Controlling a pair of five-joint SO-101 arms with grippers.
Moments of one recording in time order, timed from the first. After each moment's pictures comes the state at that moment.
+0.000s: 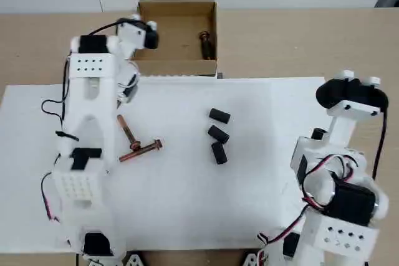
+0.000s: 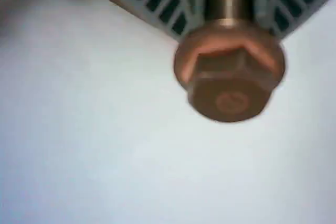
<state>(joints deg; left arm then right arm) -1.9 28.5 -32.1 99.4 -21.1 12.4 -60.2 34.4 86.0 -1.9</state>
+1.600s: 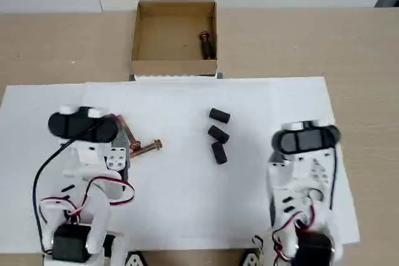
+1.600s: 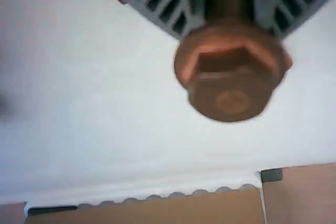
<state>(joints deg) 1.1 -93.3 69.9 62.1 4.4 -0.2 -103.0 75.1 67.4 4.0</state>
